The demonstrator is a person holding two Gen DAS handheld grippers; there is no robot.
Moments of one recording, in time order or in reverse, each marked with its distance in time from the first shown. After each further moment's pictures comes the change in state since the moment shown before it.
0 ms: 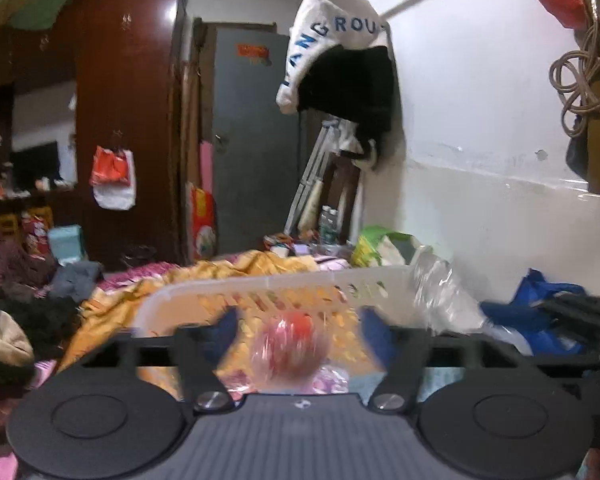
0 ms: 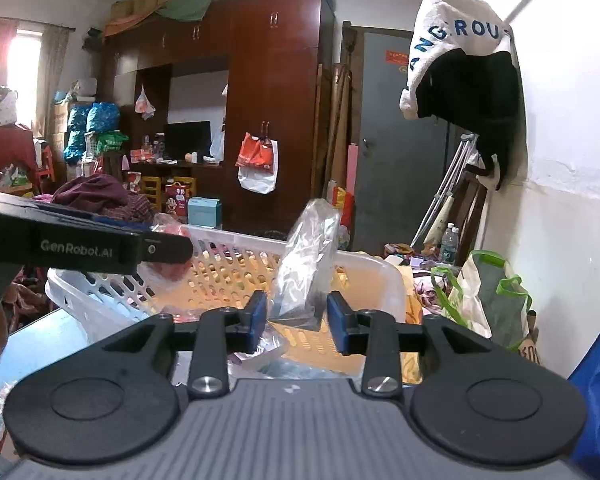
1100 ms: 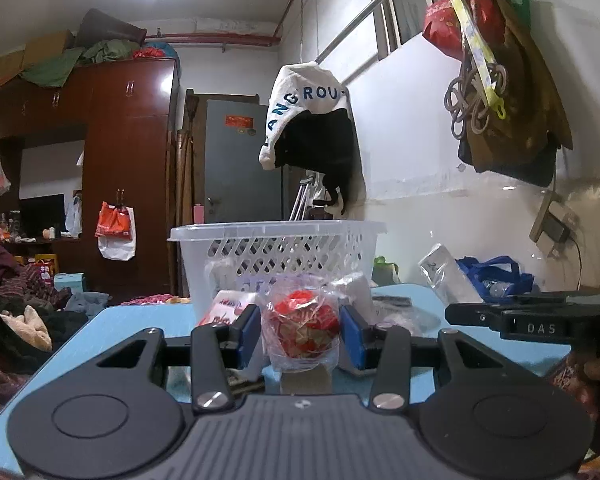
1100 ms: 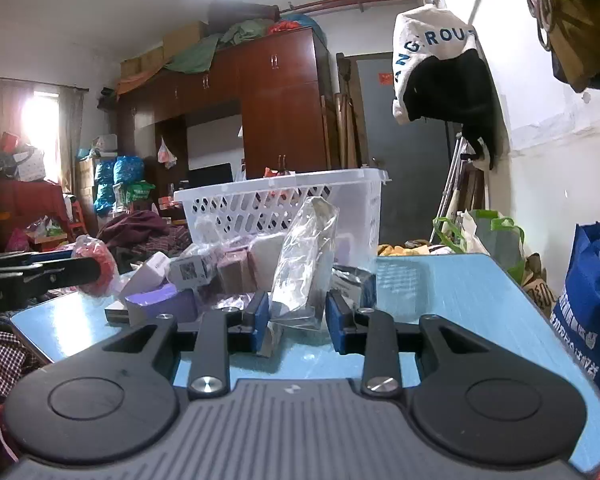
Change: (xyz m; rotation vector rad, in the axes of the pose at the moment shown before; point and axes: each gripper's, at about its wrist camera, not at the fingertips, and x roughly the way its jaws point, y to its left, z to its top) left arm -0.206 -0.031 -0.183 0.045 -0.229 -0.059; right arm -0.160 0.023 -0.139 0.133 -0.139 0.079
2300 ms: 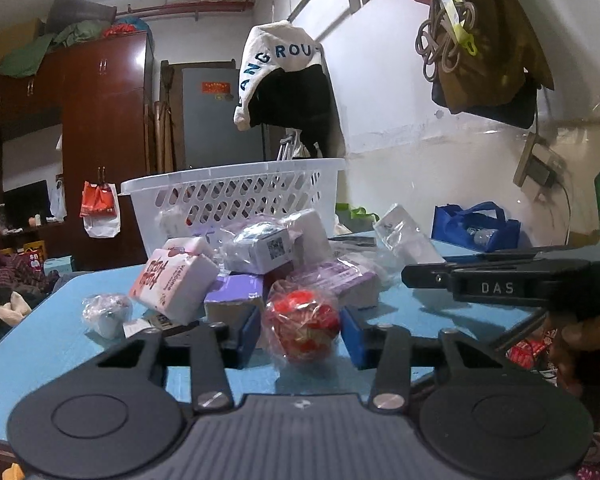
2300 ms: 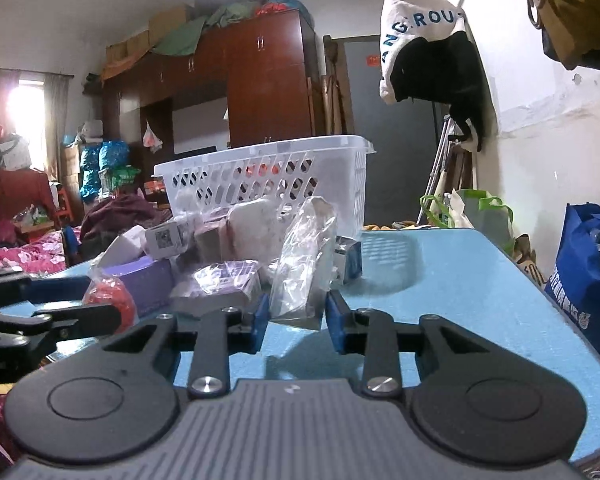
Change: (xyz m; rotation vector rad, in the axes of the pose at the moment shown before) left arm 0.017 -0.046 -0.031 0.065 0.121 -0.021; right arm 0.007 -0.005 -0.018 0.014 0.058 -0.040
